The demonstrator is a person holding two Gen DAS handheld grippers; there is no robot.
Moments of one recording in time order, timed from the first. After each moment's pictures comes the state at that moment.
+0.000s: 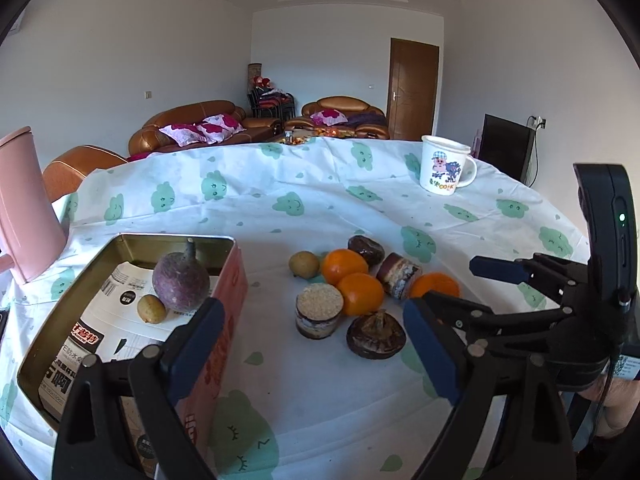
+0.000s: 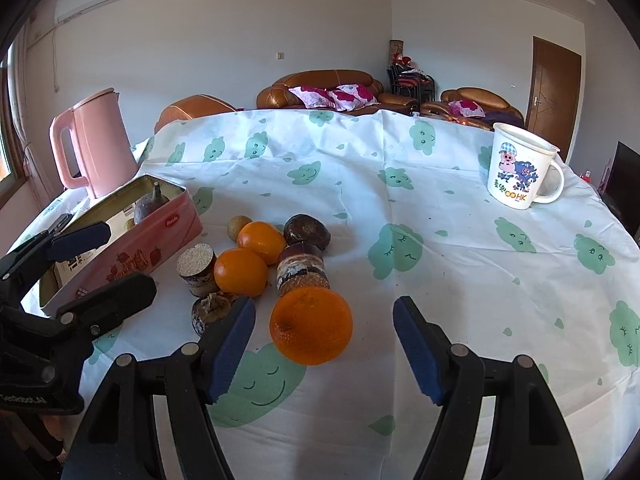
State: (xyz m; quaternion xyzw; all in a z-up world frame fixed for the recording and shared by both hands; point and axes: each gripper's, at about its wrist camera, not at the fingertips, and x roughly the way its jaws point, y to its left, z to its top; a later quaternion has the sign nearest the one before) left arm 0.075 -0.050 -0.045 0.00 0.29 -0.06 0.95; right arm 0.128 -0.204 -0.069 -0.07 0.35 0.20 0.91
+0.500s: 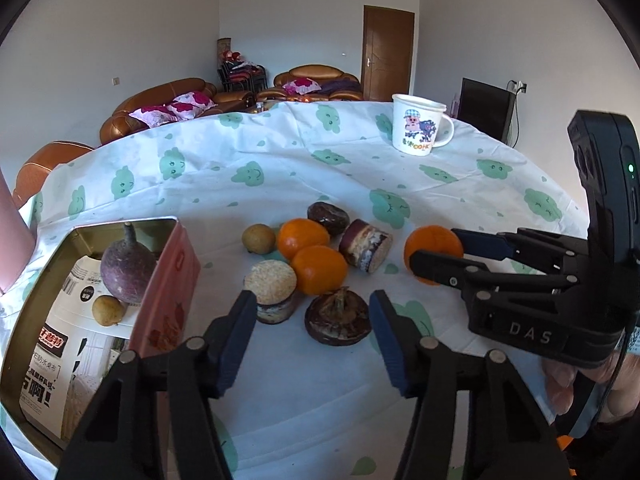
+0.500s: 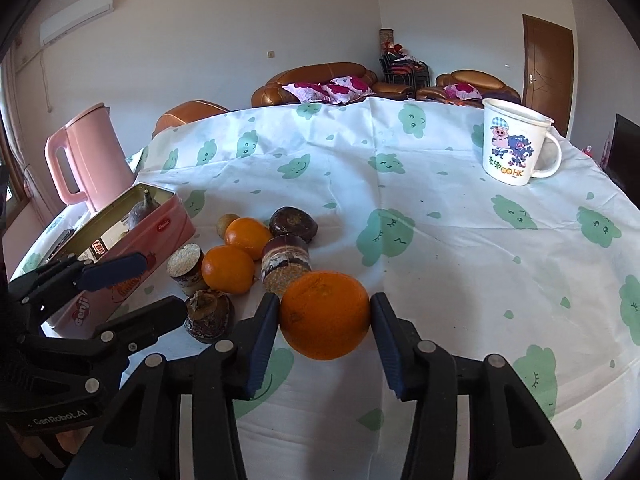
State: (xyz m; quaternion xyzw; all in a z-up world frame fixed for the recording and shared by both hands) left arm 0.092 -0.078 -0.060 0.02 0.35 -0.11 0.93; right arm 0.131 -0.227 -0.070 -0.01 0.36 0.20 0.91
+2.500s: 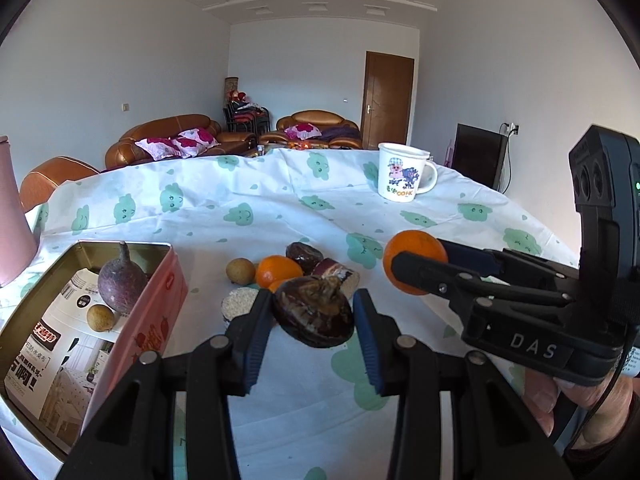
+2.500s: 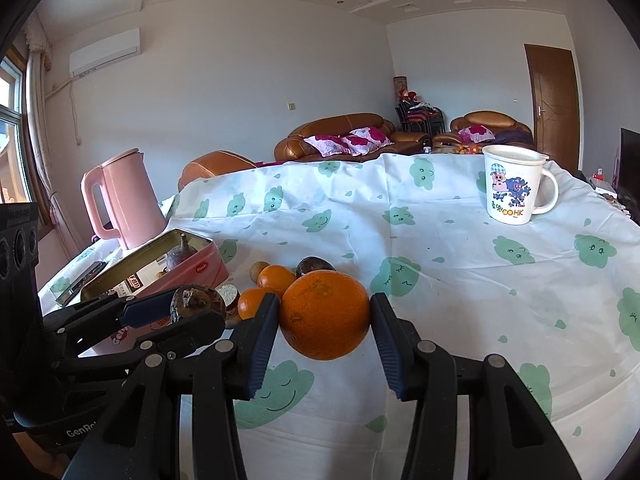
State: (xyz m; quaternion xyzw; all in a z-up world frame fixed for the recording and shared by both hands) left arm 0.061 -0.087 -0.049 -0.01 0.26 -0.10 0.96; right arm 0.103 -0.241 -0.049 0.01 0.26 0.25 0.93
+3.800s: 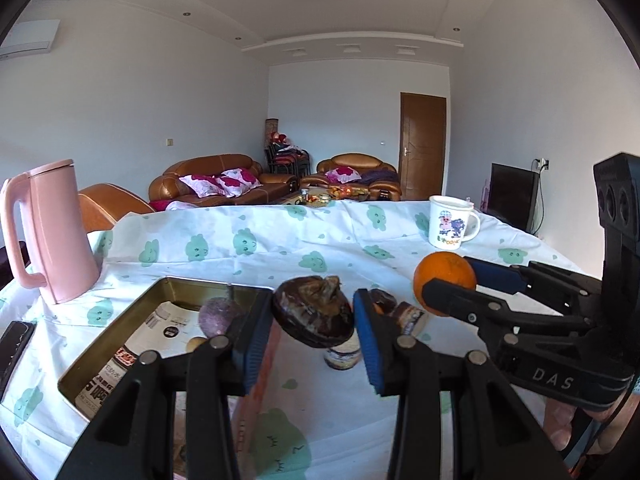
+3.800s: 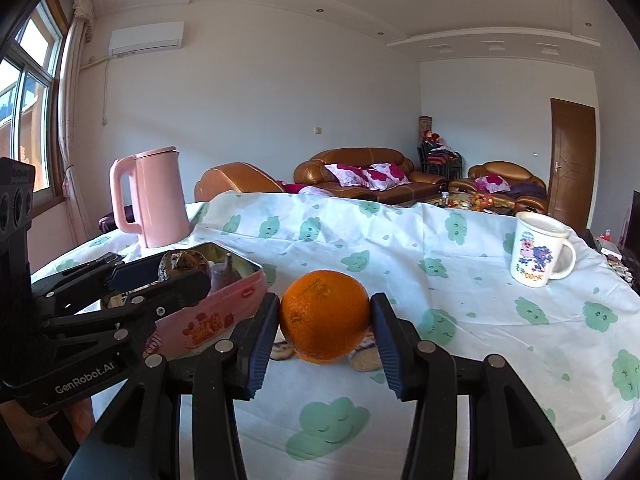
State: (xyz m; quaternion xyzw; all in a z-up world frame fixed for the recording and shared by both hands) left arm 0.033 -0.019 -0.020 -0.01 0.18 -0.02 0.98; right arm 0.079 -0.175 -0.019 -0.05 0.20 0.29 0.93
